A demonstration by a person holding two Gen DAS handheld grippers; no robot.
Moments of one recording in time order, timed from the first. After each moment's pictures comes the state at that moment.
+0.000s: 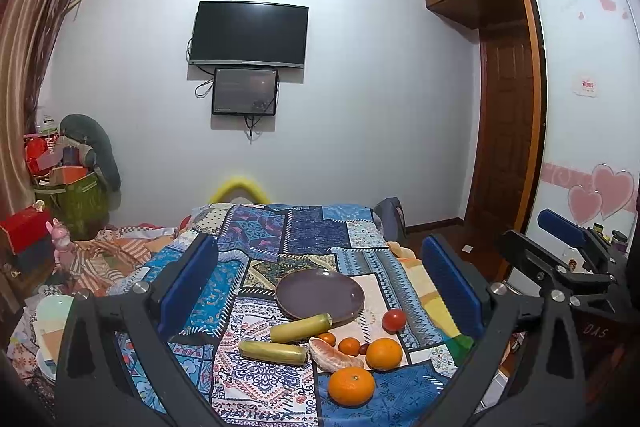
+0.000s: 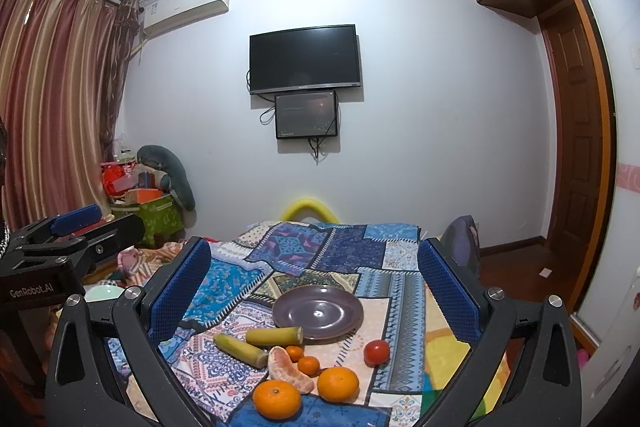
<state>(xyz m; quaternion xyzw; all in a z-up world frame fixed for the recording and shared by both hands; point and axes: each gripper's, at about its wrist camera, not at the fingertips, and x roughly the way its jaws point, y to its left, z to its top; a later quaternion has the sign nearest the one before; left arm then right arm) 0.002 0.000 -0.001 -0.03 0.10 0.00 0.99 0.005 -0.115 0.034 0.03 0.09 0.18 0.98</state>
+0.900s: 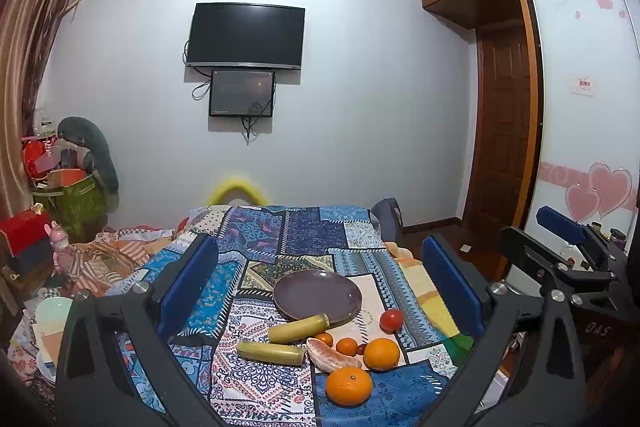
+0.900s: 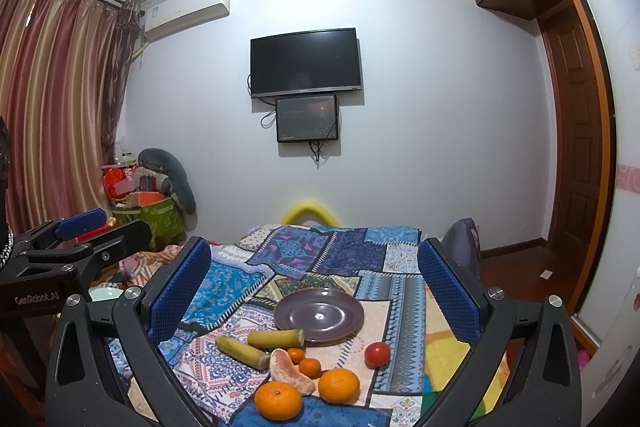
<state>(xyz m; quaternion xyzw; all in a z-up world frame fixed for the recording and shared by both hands) -0.001 -0.005 0.002 -0.03 0.09 -0.01 1.00 0.002 -0.116 0.036 0.03 0.09 0.18 0.98</state>
